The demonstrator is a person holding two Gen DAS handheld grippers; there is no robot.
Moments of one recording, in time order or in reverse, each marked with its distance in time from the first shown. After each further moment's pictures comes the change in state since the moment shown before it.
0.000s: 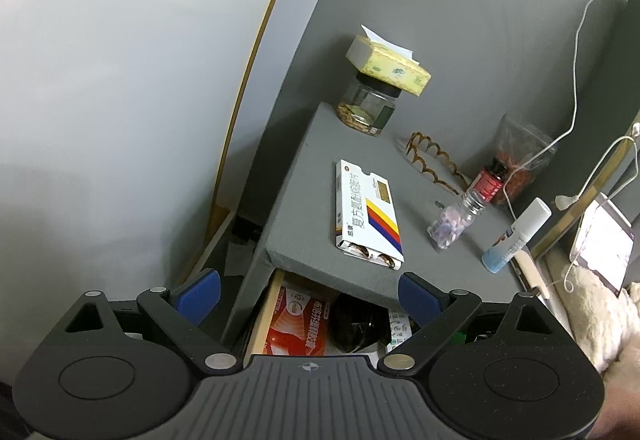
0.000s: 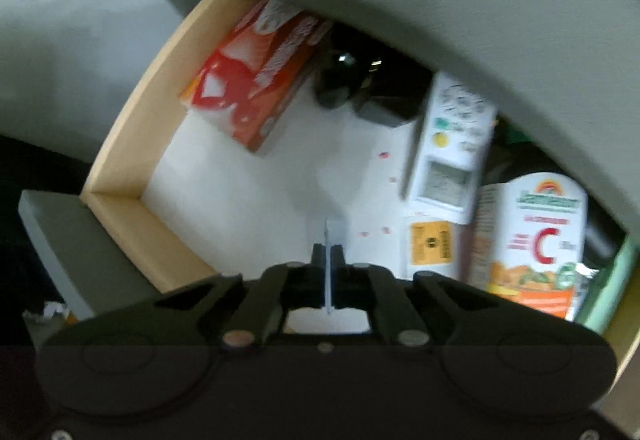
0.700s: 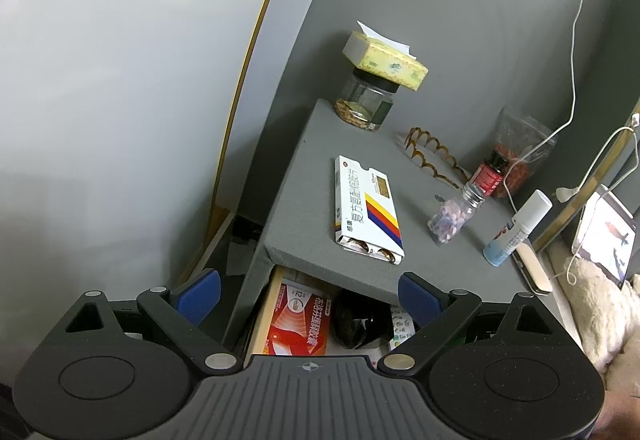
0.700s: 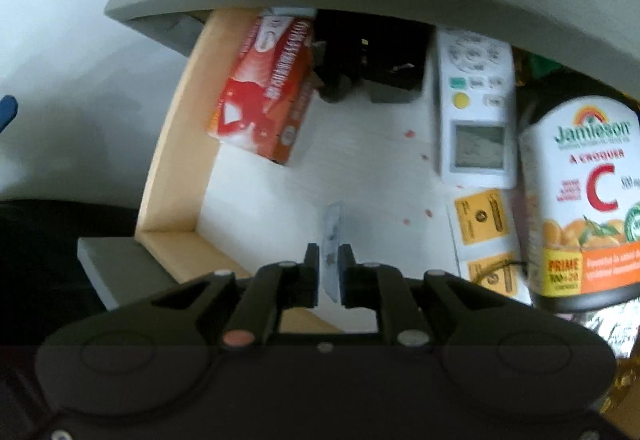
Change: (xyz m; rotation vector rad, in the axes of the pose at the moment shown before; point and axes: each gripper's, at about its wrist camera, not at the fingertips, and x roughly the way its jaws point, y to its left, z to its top) left arm 0.000 -0.001 -0.002 0.015 0.003 0.006; right arm 0.005 -0.030 -0.011 0.183 -0.035 0.326
